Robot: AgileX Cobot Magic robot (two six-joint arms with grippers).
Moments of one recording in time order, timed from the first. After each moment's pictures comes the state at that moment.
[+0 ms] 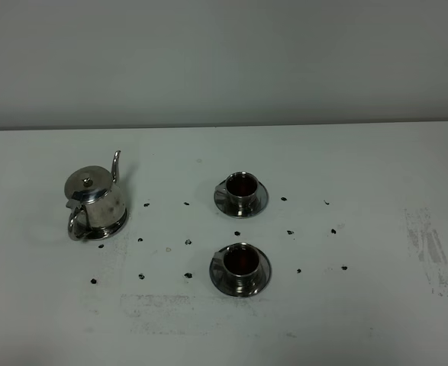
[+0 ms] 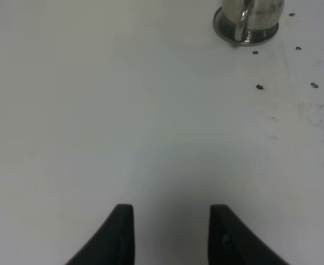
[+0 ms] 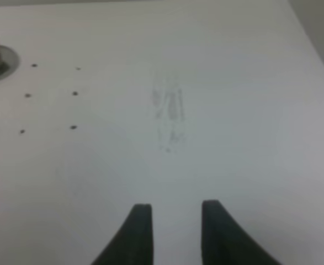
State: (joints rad) left arm 0.03 0.00 -0.47 0.00 1.08 0.01; right arm -0.15 -0.01 -0.52 0.06 1.12 -0.10
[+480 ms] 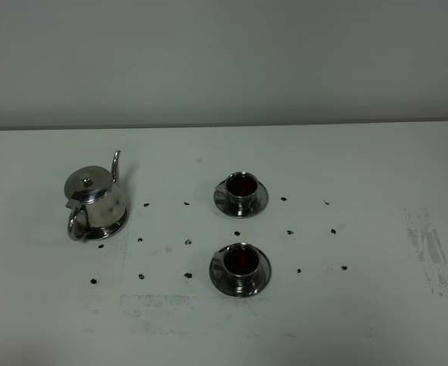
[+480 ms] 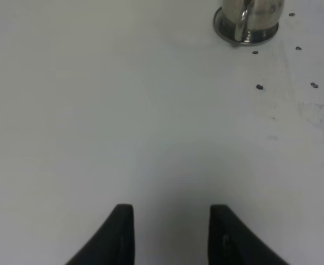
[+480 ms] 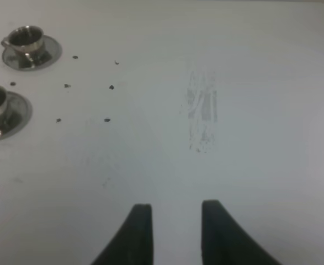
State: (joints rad) left arm 0.03 0.00 -0.47 0.00 1.08 0.01; right arm -0.07 -0.01 -0.52 0.07 1.12 -0.10
